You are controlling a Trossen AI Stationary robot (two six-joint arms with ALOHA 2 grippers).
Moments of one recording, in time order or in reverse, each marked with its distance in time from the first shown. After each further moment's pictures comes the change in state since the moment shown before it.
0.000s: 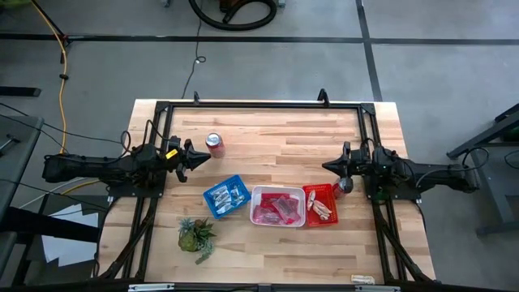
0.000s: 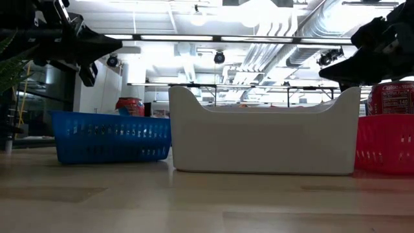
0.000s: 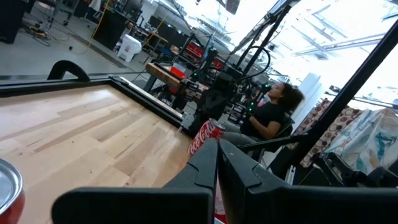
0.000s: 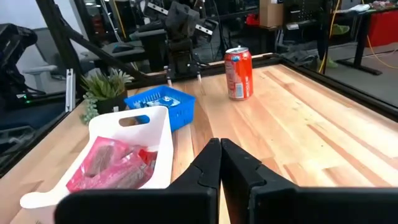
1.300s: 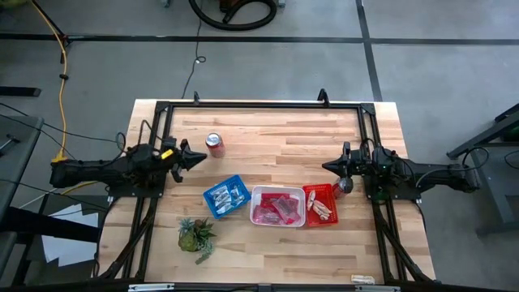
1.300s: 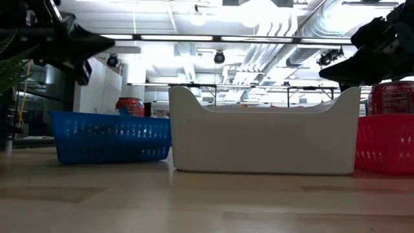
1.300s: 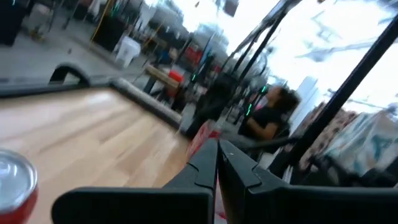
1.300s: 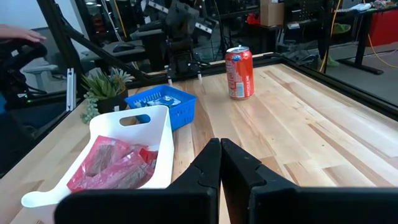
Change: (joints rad) left arm 0.007 -0.215 -0.001 -0.194 0.009 0.000; right arm 0.000 0.000 0.001 -0.005 -0.003 0.000
